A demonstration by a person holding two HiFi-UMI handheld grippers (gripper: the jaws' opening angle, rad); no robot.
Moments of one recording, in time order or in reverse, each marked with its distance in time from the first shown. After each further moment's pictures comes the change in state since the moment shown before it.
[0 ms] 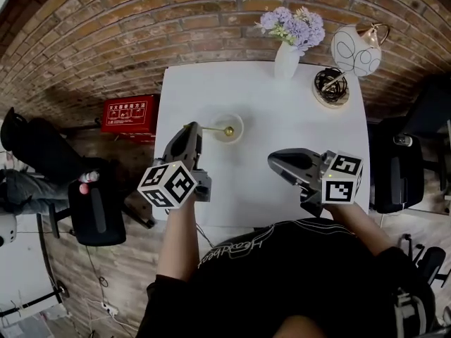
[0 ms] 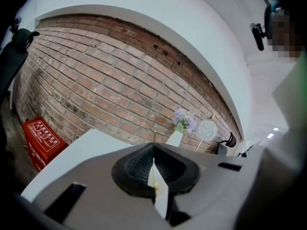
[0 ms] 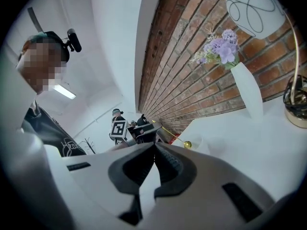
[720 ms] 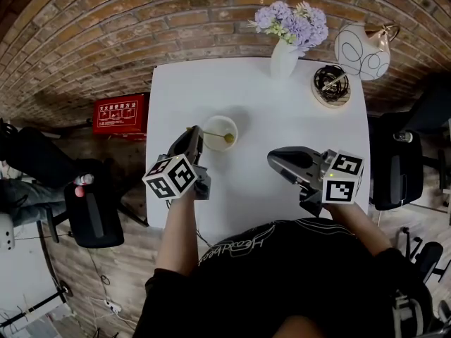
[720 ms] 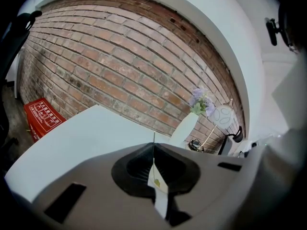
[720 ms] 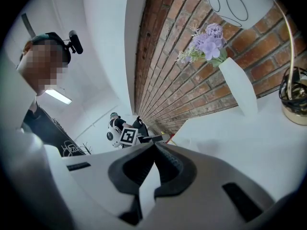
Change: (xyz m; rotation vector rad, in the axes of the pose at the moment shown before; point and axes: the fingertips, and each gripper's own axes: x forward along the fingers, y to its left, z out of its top) left arm 0.054 0.045 -0.063 -0.084 0.176 0.057; right arm 0.002 -0.041 0.007 0.053 -0.014 -0.018
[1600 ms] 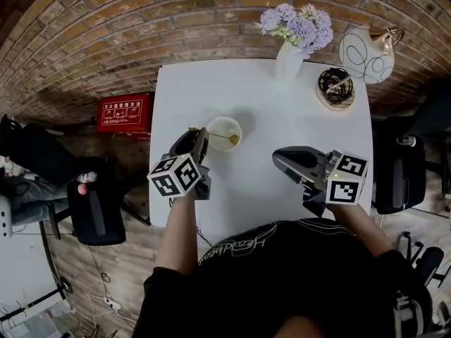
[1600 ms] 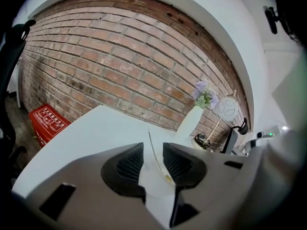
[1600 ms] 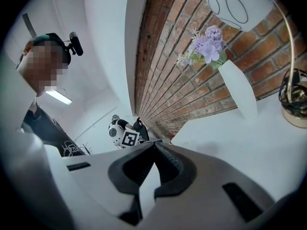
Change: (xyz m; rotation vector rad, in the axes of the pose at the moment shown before) left arm 0.001 0.014 -0.007 0.057 0.041 0.060; right arm -0.002 -0.003 0.006 -0.005 -0.014 0.000
